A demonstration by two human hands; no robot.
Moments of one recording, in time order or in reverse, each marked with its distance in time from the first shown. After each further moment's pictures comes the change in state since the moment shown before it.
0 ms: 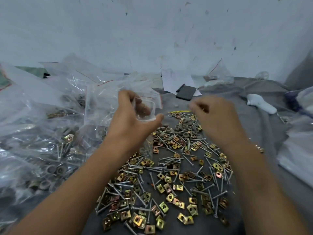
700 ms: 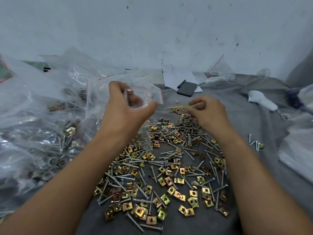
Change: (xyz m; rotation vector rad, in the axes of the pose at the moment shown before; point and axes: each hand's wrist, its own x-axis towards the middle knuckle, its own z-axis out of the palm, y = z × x) left_hand 0.008 -0.011 -0.007 -0.030 0.126 0.002; right_hand 0.024 0.040 0.038 0.207 -0.025 0.228
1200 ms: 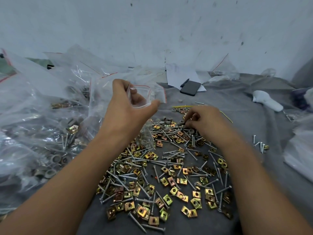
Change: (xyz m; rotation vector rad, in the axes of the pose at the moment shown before) left_hand 0.002 -0.003 -0.001 -0.037 -0.019 0.009; right_hand -0.012 -0.004 0.004 -0.358 -0.277 -0.081
